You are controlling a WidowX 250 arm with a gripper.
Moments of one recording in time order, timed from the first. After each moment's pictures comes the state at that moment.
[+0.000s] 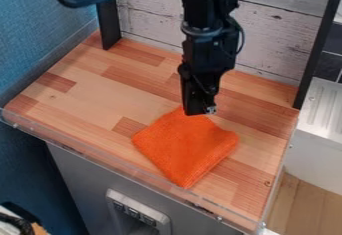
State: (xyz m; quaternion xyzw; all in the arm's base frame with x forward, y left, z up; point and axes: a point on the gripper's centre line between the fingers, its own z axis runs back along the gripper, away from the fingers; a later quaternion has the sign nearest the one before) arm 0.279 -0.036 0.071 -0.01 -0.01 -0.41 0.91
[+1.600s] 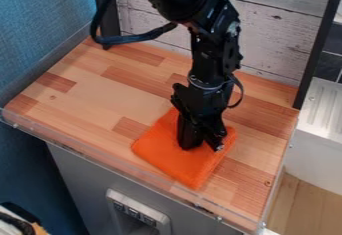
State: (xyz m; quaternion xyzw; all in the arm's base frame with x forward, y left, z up) arm 0.280 -0.039 0.008 0.04 0.02 -0.24 0.97
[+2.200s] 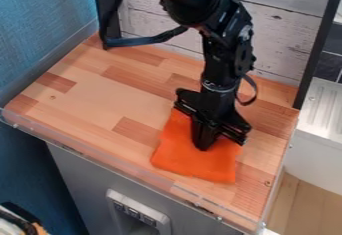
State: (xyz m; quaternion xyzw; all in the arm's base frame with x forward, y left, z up) arm 0.285 -0.062 0.008 0.02 -0.01 -0.07 1.00
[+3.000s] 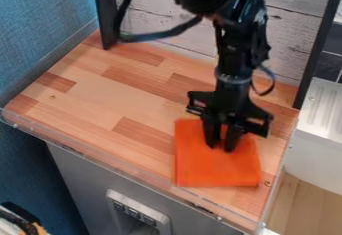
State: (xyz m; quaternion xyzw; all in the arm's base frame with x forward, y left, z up) arm 0.290 -0.073 0.027 -0.01 0.01 0.01 1.00
